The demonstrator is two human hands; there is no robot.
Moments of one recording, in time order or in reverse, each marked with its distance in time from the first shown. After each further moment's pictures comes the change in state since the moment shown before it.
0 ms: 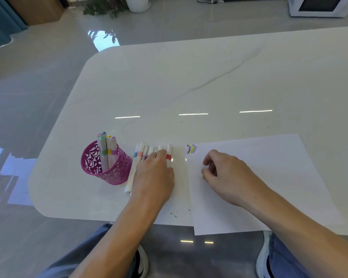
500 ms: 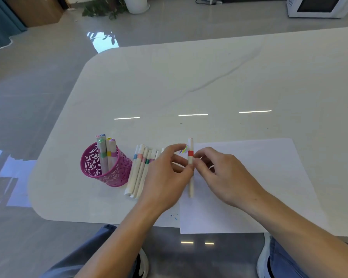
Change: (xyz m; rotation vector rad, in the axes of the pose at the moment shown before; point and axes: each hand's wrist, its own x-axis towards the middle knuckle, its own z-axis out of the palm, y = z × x) left_hand -0.007 0.021 -0.008 -0.829 -0.156 -0.073; right_hand 0.000 -0.007 0.003 0.239 0.118 -0.129
